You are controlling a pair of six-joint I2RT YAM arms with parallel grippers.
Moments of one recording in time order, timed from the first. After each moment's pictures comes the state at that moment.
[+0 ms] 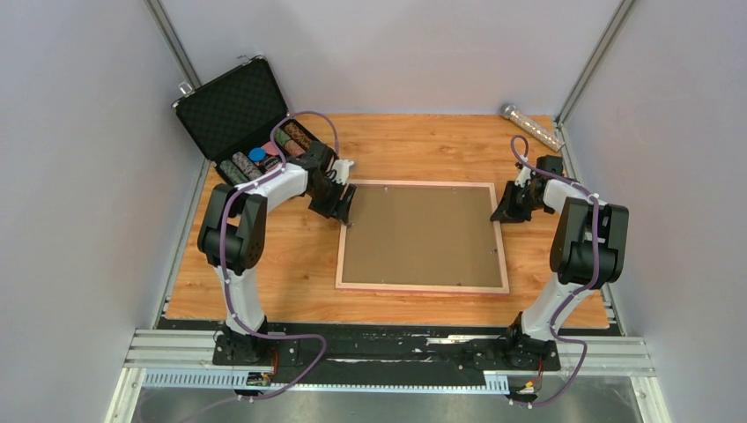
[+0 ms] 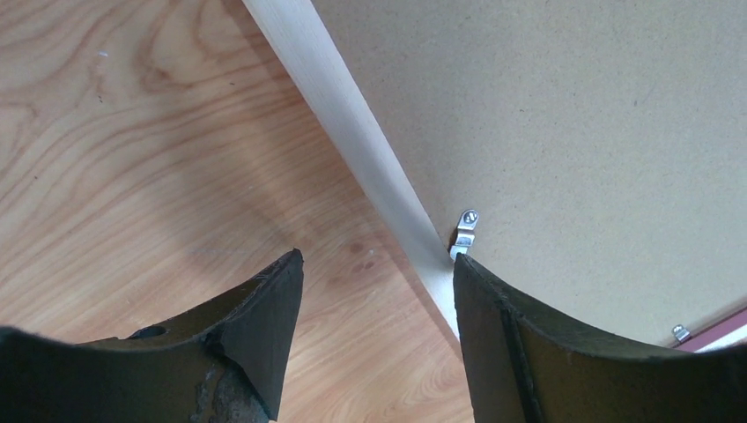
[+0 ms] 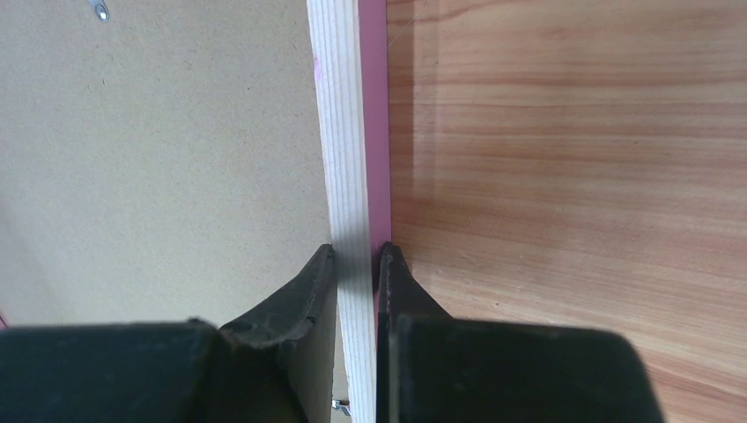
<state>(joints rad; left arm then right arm) -0.35 1.93 1.34 -0.62 0.29 0.07 -0.22 1.81 1.11 -0.49 -0.42 0.02</state>
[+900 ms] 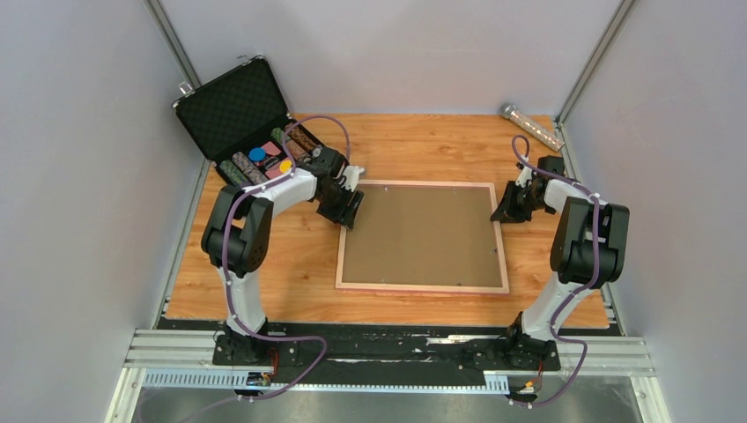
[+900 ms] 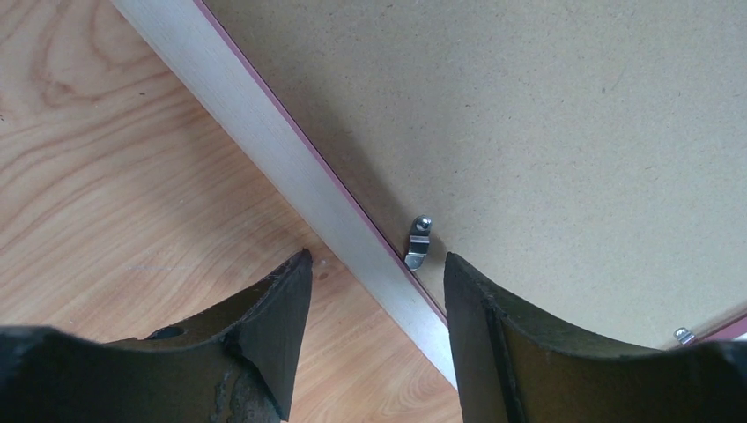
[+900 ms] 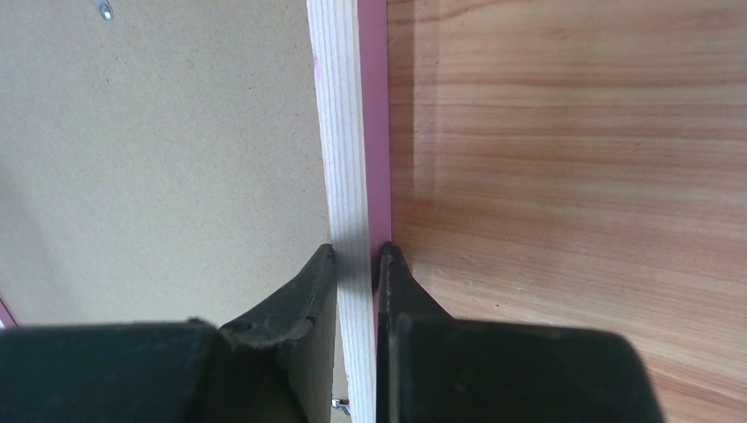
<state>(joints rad) -0.42 1.92 1.31 -0.60 0.26 0.07 -0.23 1.82 1.11 -0.49 -0.44 0.01</state>
